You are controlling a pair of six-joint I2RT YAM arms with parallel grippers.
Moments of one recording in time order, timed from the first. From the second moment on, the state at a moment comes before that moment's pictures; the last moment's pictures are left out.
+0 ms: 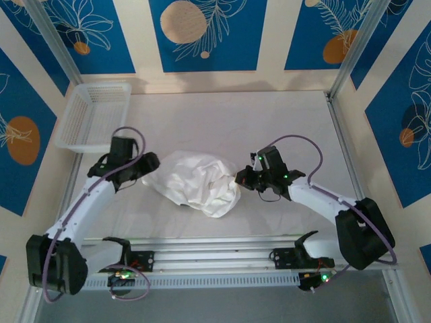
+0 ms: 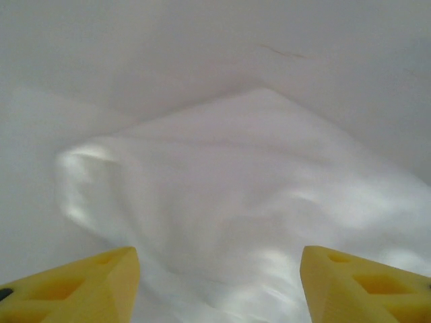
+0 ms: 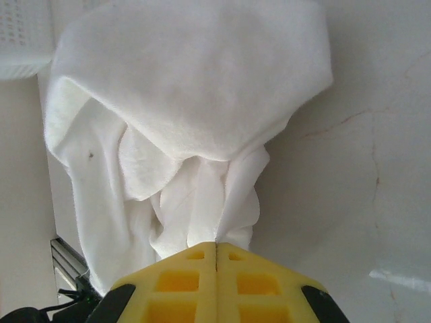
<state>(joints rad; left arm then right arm) -0.28 1.13 0.88 -0.61 0.11 -0.57 0.49 1.27 0.64 -0.19 -0.42 0.84</state>
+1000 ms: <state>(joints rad) -0.60 1.49 1.30 -0.69 0.50 -0.32 0.55 1.10 0.65 -0.56 -0.04 0.58</state>
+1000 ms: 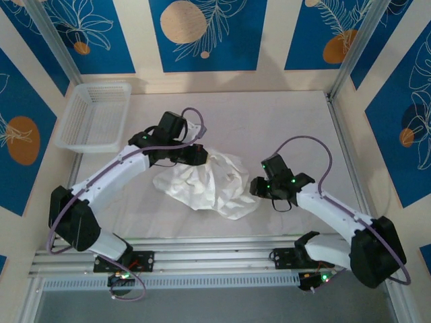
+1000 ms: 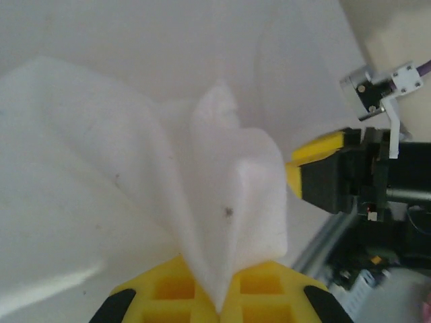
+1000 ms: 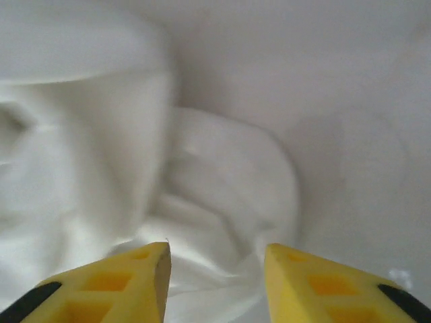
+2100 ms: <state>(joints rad) -0.47 1.51 1.28 -0.69 0.10 -0.28 0.59 1.01 0.75 -0.06 -0.64 0.54</state>
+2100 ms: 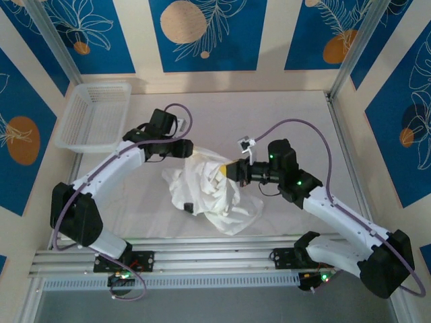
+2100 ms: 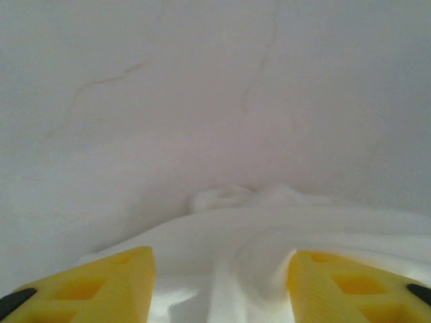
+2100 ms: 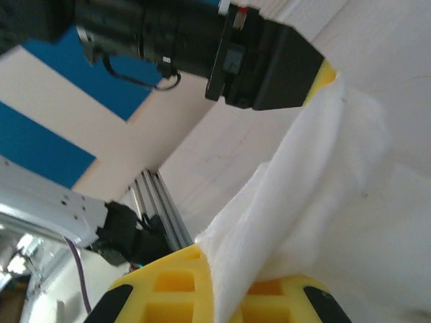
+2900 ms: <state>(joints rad) -0.72 1.50 0.96 -0.18 0.40 -0.64 0.49 1.07 0.74 -0.11 -0.54 0.77</state>
